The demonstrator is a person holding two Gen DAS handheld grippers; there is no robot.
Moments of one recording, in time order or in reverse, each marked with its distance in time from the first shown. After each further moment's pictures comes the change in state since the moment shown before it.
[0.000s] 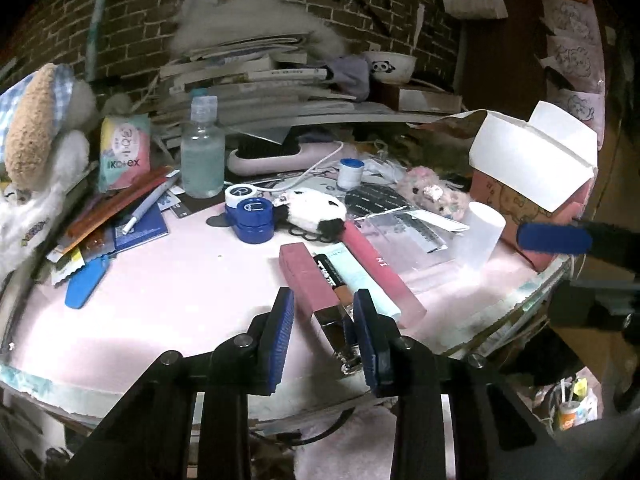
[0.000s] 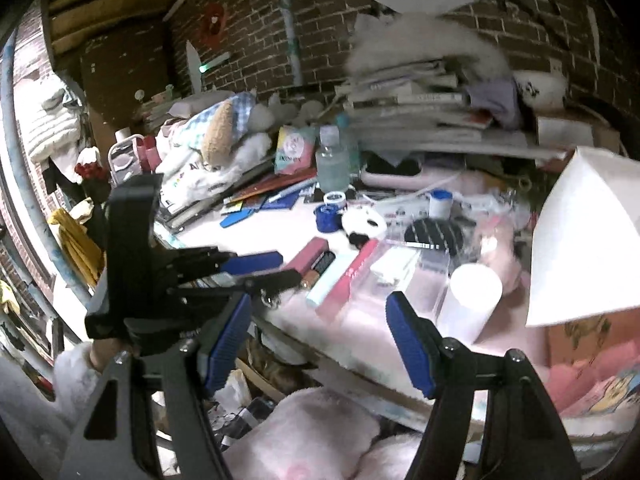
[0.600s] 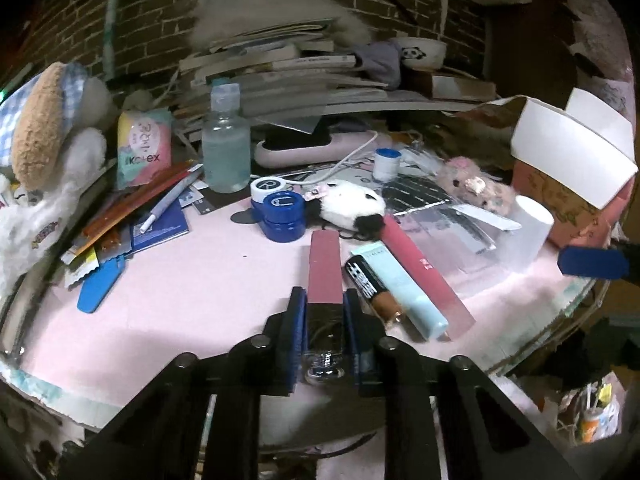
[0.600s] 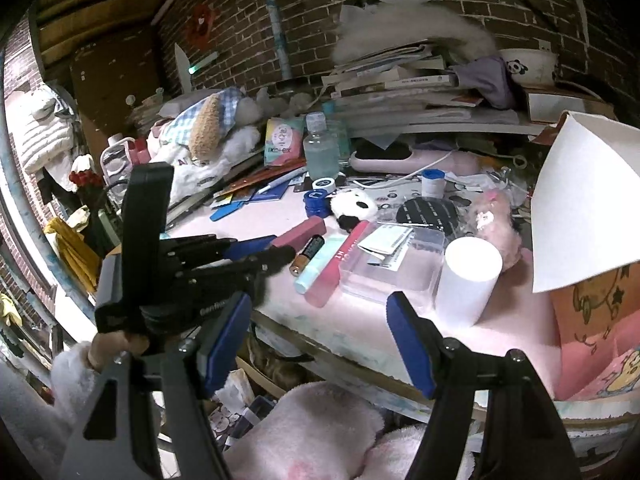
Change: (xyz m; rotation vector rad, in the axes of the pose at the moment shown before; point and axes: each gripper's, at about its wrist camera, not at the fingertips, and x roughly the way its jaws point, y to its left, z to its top) left arm 0.019 0.003 0.003 -0.005 0.028 0.106; right arm 0.008 -0.010 -0.013 0.044 0.002 -0.005
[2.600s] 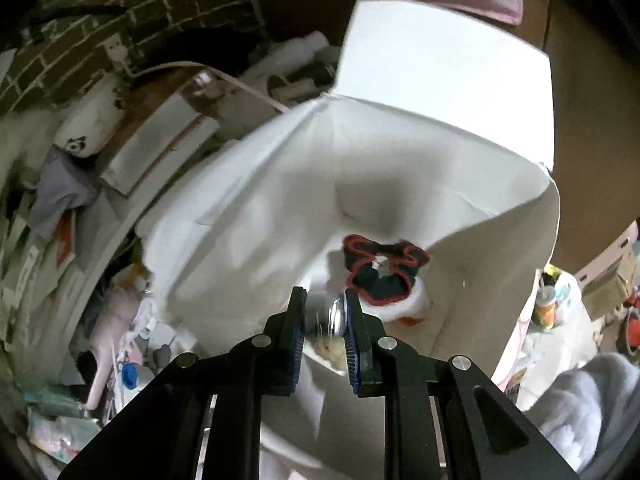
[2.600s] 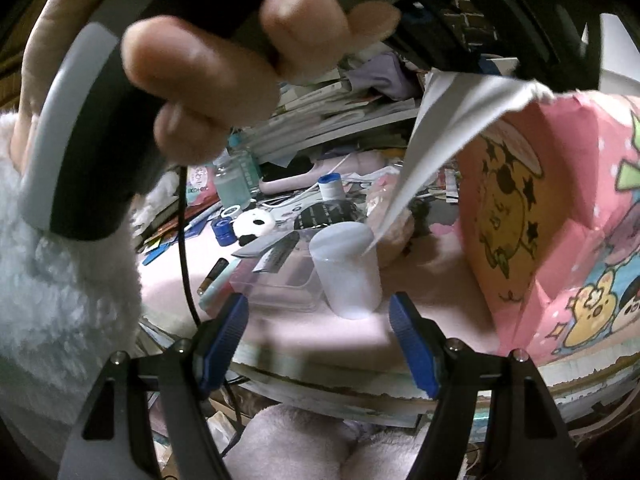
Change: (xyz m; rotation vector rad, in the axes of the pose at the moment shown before) left arm 0.056 -0.267 0.165 0.626 0.347 -0.346; right arm -0.016 -0.056 -0.022 0.201 -0.125 -0.173
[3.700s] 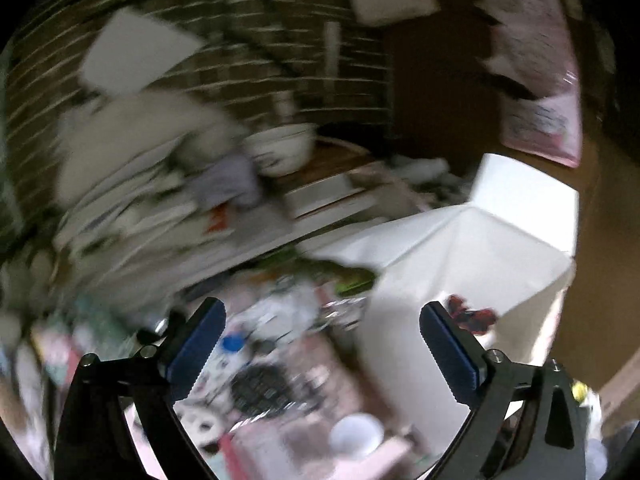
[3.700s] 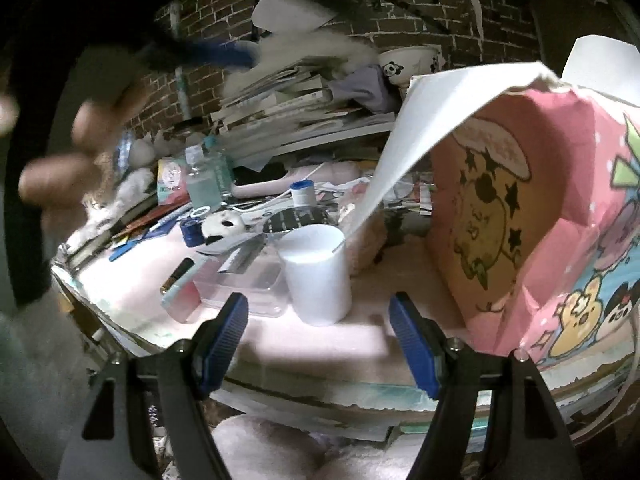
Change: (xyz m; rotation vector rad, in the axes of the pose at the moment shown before) left arm -0.086 0.077 -0.109 -0.406 -0.446 0.240; right arm 0.006 0.001 -0.008 -0.061 -0.057 -0.134
